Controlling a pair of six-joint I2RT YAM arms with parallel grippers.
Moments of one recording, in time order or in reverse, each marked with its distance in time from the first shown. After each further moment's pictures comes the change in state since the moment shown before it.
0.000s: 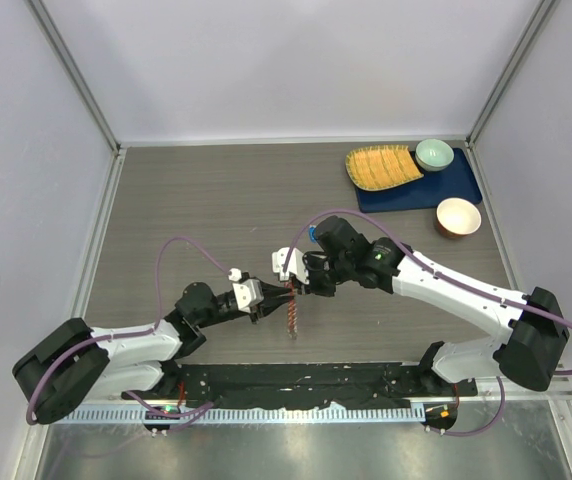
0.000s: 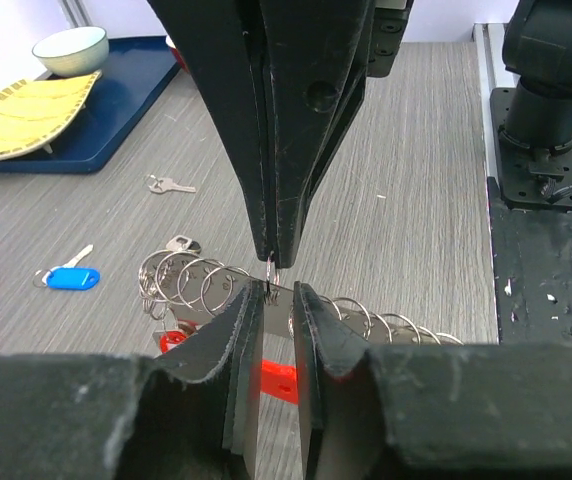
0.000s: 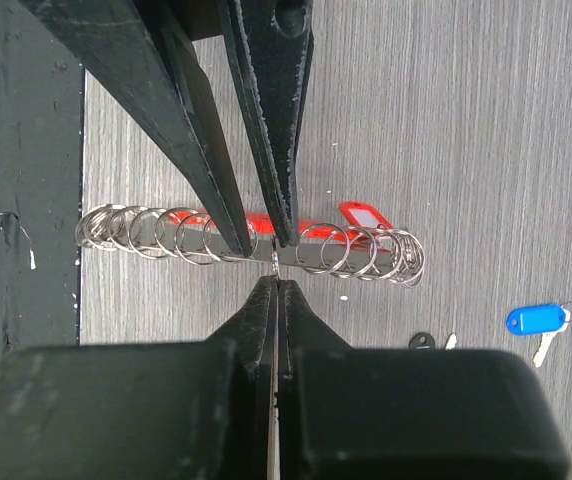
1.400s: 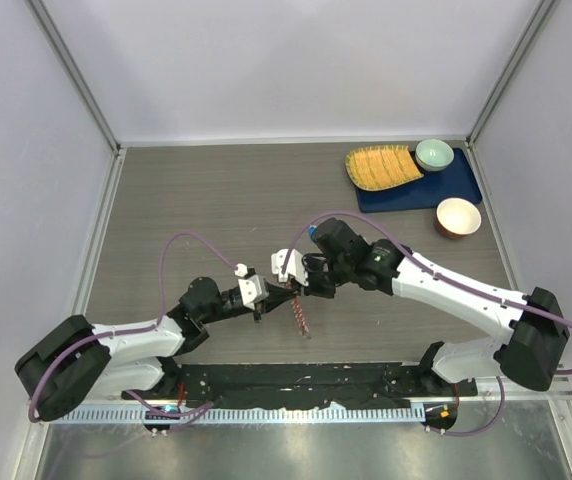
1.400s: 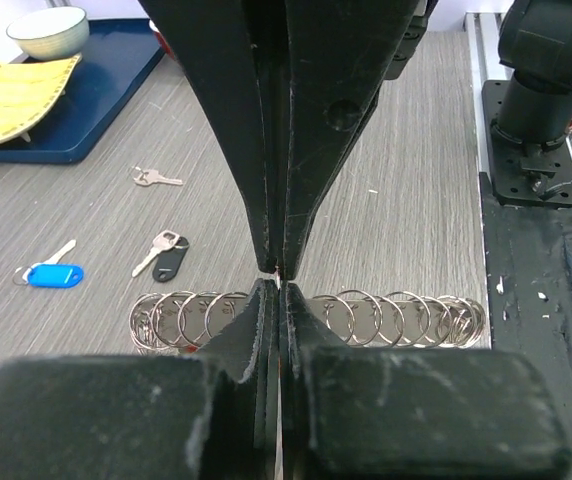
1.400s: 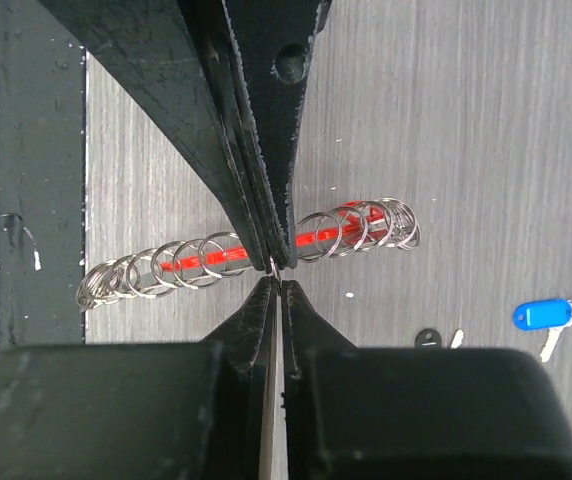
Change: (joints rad) left arm 0.000 0.023 0.048 -0.070 0.024 -0.011; right arm 0.008 -0.001 -0.001 -0.009 0.012 0.013
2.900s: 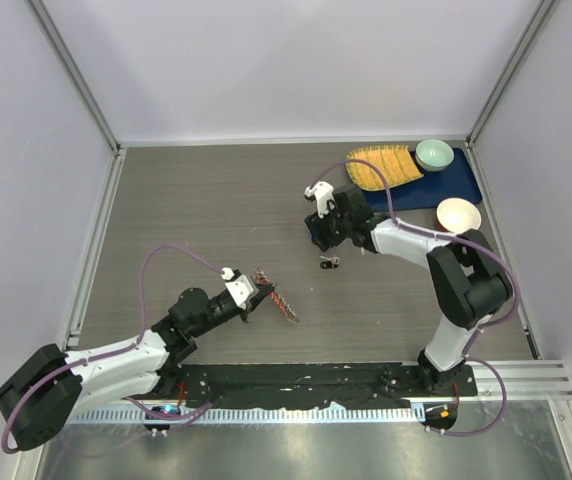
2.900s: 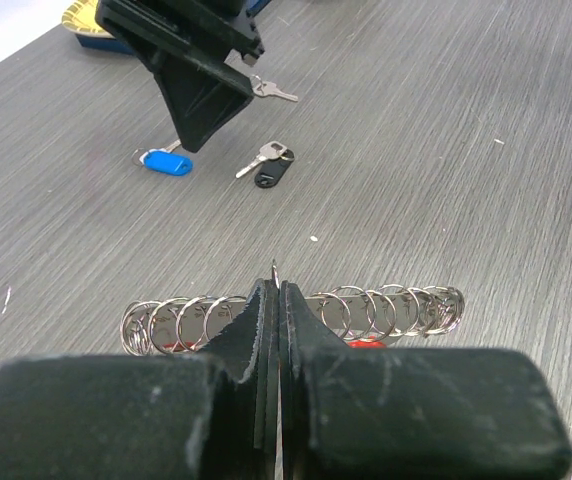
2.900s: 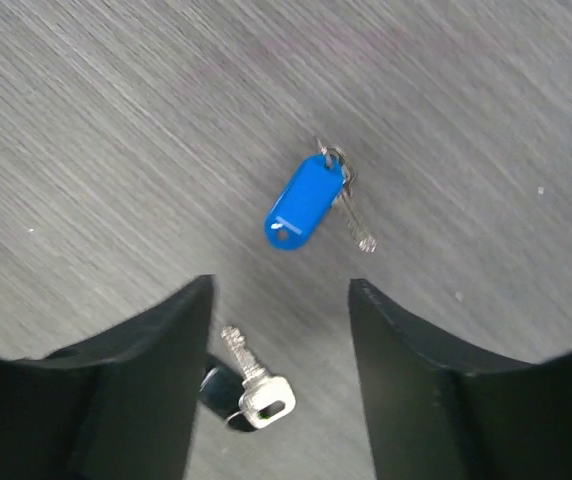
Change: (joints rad) left arm 0.000 -0.232 -0.093 -0.217 -0.315 0.035; right arm -0.380 0.391 -0.039 0.534 0.259 0.469
